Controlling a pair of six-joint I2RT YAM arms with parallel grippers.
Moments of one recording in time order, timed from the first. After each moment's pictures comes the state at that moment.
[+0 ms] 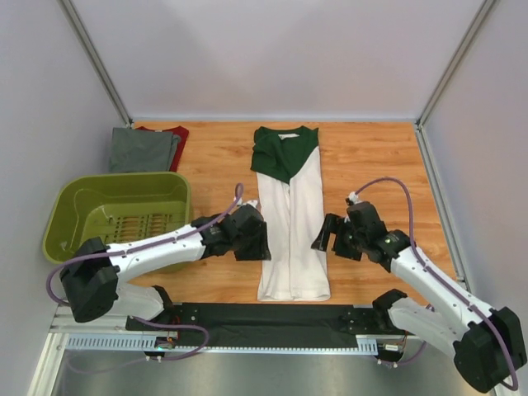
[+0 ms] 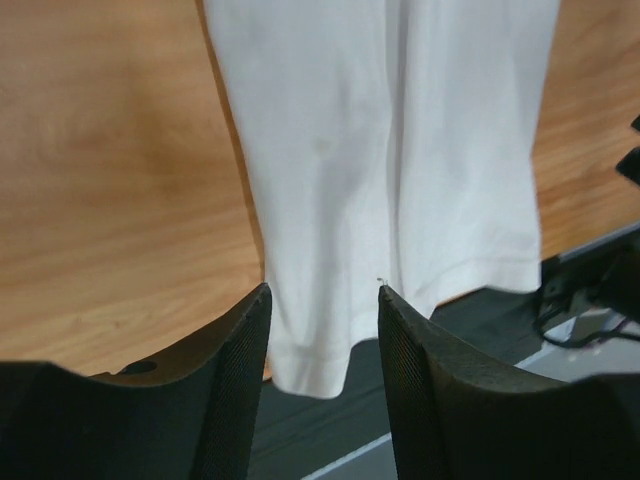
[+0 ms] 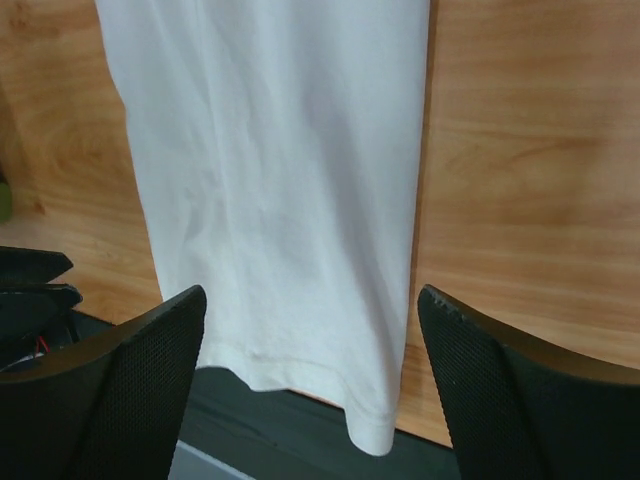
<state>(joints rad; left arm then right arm) -0.93 1.33 0.87 -0.47 0.00 -0.91 0.50 0.96 0.62 -0.55 -0.11 0.72</state>
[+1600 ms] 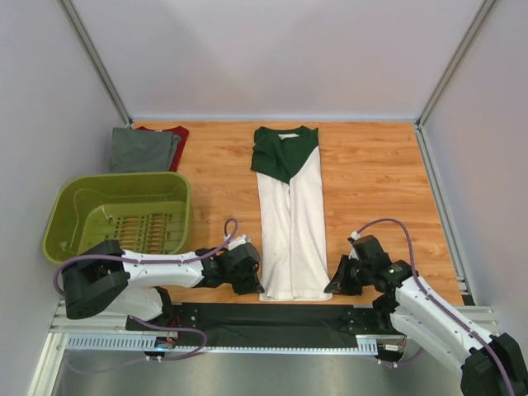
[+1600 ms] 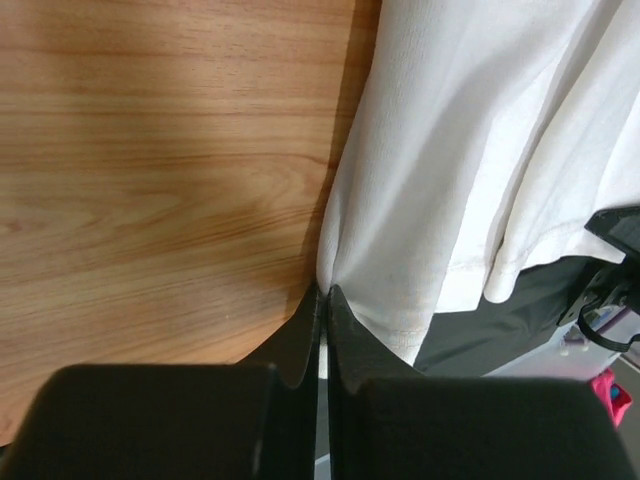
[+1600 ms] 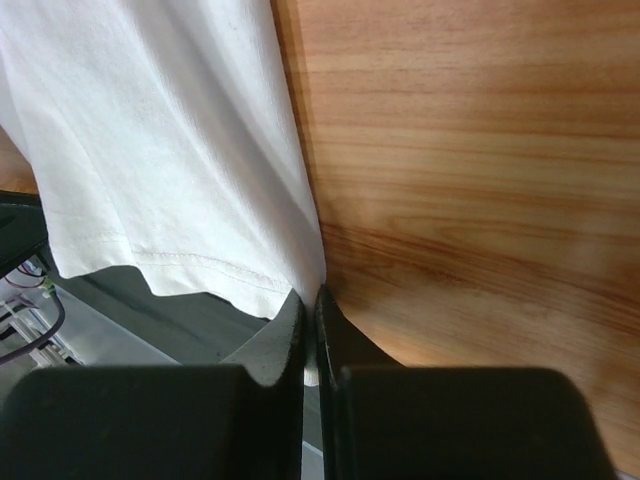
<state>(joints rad) -1.16 1.32 0.51 -0.21 -0.02 -1.34 0.49 0.70 0.22 -0.60 -0.37 0.82</state>
